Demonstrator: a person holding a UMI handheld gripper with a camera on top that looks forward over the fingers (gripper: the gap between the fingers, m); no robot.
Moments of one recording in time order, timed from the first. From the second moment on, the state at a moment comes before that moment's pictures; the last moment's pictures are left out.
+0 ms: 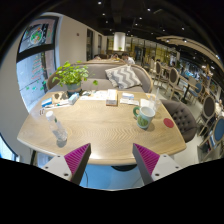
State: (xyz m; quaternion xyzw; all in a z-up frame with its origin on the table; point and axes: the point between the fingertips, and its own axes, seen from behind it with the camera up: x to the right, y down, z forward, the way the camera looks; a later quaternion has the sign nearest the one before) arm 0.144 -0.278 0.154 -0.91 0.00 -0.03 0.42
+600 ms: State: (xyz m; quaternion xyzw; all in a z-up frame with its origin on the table) arm -0.047 -0.284 0.080 -0.91 -0.04 0.04 0.42
